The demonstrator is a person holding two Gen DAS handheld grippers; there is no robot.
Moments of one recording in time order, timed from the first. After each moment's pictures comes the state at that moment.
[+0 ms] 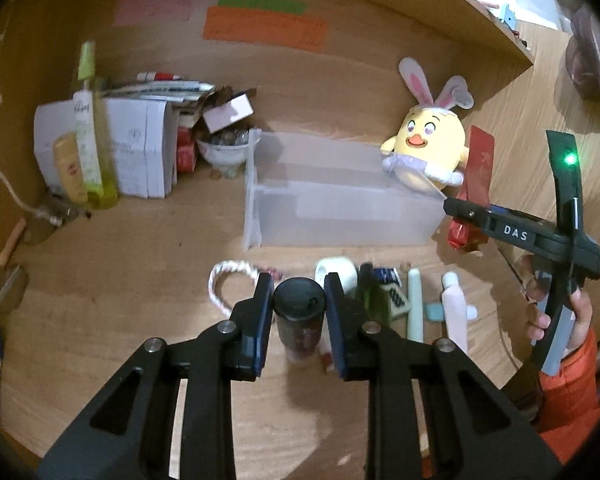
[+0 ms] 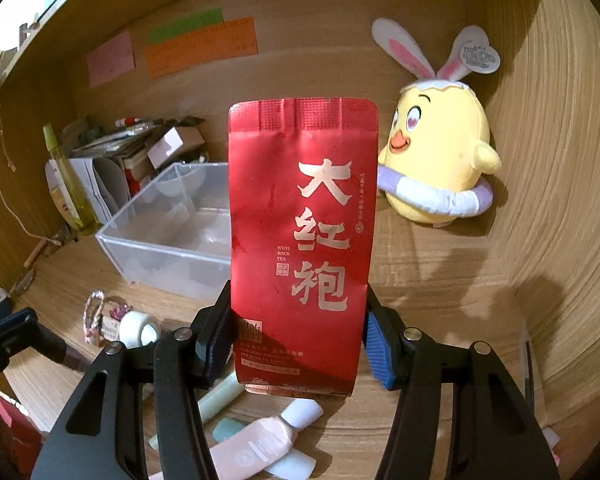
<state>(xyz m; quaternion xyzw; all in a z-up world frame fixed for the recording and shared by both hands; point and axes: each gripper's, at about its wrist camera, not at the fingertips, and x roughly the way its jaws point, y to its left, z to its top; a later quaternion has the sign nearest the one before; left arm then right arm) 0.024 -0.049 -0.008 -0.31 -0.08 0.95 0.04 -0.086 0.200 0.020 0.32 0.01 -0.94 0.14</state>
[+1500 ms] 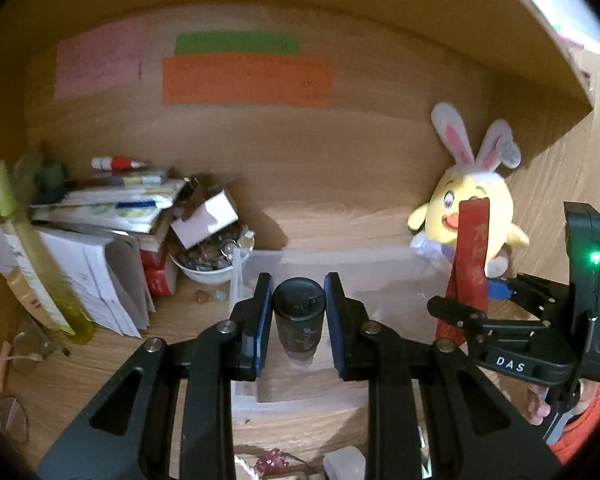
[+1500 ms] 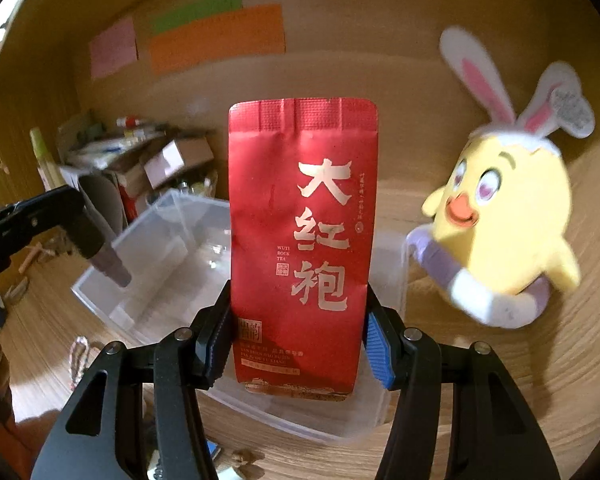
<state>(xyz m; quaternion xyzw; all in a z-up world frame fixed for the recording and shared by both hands) -0.128 -0.032 0.042 -0.28 -0.04 0.96 0.06 -0.179 0.164 0.033 0.34 0.06 -0.92 0.19</state>
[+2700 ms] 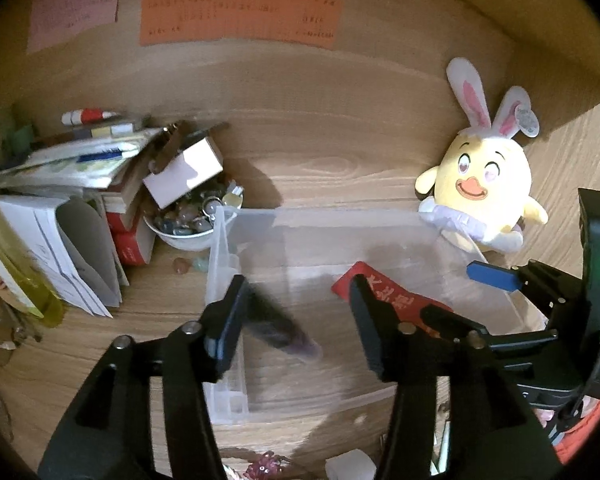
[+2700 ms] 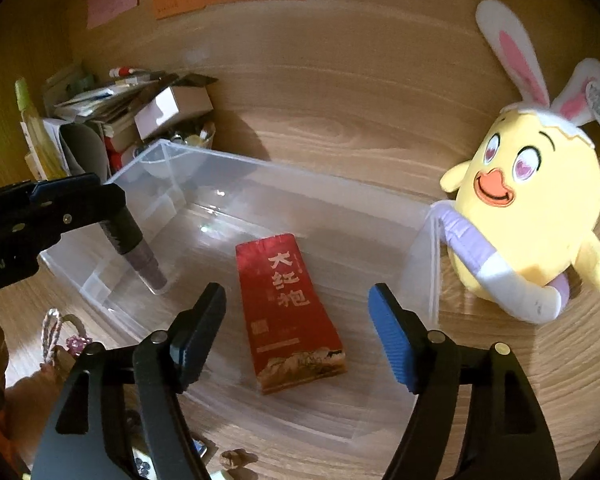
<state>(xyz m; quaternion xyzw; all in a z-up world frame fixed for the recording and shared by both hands) -0.158 -0.027 0.015 -0.34 -0.04 0.93 0.07 -0.189 0.148 0.009 0.38 0.10 -0.90 0.18</state>
